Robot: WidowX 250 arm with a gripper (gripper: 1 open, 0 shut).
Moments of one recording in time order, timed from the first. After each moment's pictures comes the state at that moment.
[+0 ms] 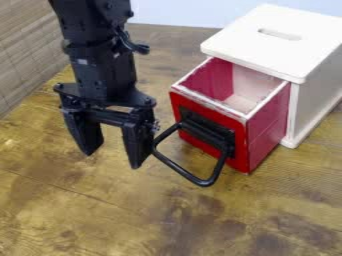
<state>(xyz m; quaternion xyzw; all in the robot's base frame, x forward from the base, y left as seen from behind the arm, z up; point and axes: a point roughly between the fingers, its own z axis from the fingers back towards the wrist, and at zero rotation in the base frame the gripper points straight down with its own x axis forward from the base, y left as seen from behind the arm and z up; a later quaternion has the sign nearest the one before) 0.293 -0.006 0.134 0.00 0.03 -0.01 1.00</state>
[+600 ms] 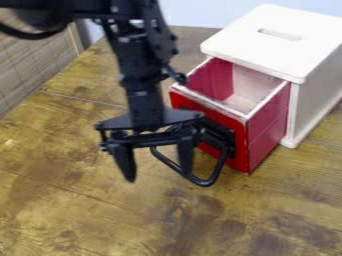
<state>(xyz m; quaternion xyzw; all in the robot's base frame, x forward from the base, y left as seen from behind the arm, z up) 0.320 -0.039 0.091 -0.01 0.05 0.25 0.97</state>
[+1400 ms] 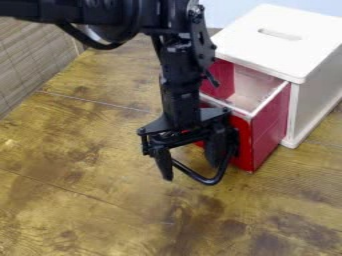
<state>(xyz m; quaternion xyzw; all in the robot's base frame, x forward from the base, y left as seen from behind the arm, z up) 0.358 -0.052 0.064 0.00 0.04 0.38 0.92</state>
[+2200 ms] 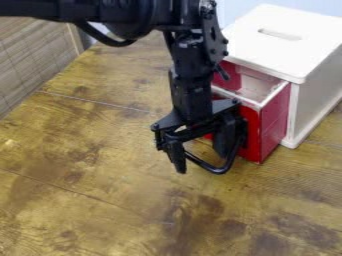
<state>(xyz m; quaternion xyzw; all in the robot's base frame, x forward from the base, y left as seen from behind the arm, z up) 0.369 -0.053 0.060 0.00 0.02 0.42 0.91</state>
